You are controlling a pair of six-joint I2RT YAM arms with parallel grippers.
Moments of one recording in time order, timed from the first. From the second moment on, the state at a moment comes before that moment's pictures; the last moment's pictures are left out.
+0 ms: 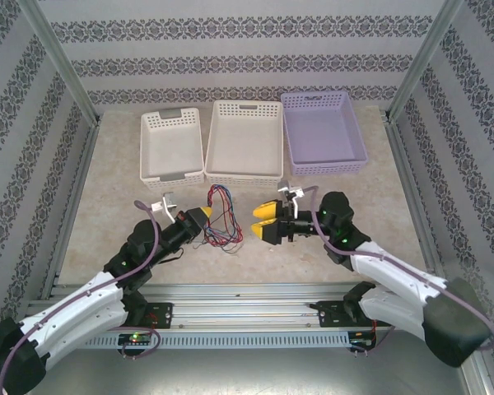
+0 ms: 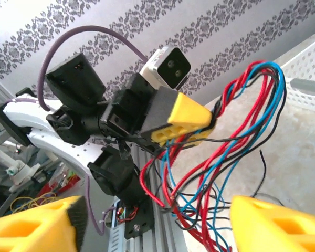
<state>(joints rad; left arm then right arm) -0.67 0.68 0.33 0.19 0.05 -1.19 0.58 0.98 0.45 0.51 -0.88 0.55</state>
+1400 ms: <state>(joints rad) -0.90 0.73 0.52 -0.08 -0.22 -0.74 0.83 1.31 0.67 0.14 -0.30 0.39</state>
